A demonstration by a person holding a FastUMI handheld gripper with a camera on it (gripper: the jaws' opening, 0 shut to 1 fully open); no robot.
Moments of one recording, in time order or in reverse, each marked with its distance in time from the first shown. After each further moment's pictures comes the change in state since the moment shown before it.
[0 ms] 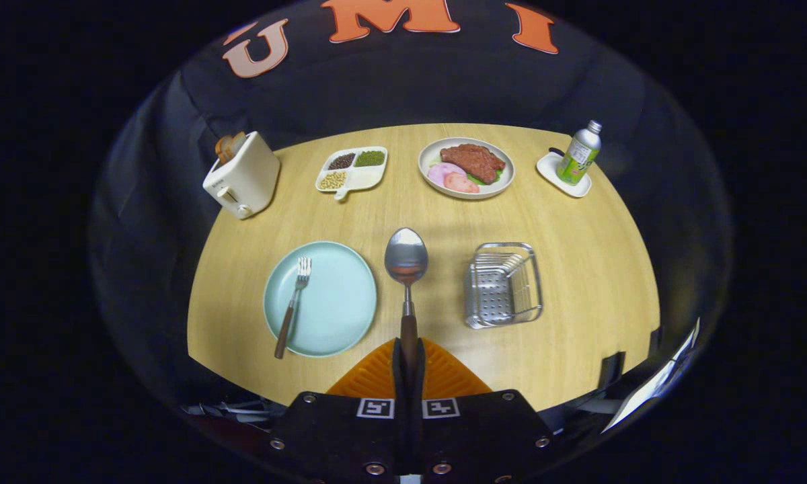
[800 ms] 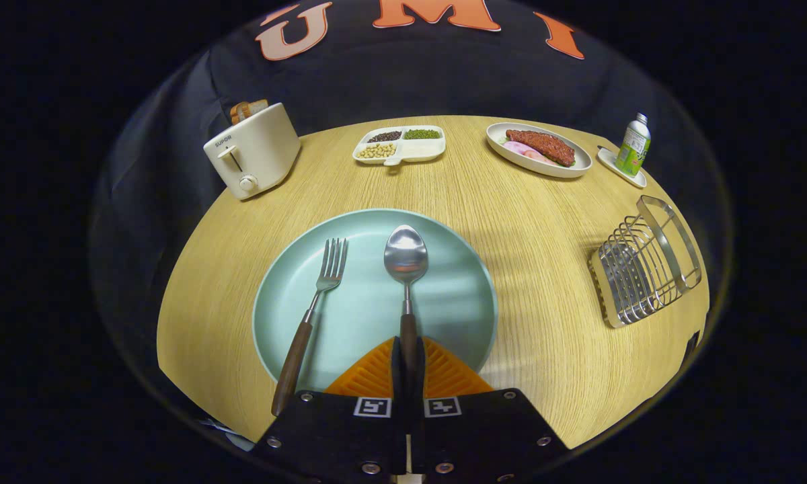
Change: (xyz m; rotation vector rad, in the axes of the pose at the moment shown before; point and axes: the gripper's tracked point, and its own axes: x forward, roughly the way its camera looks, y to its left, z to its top) arm 0.146 0.142 -0.025 0.025 -0.184 0.065
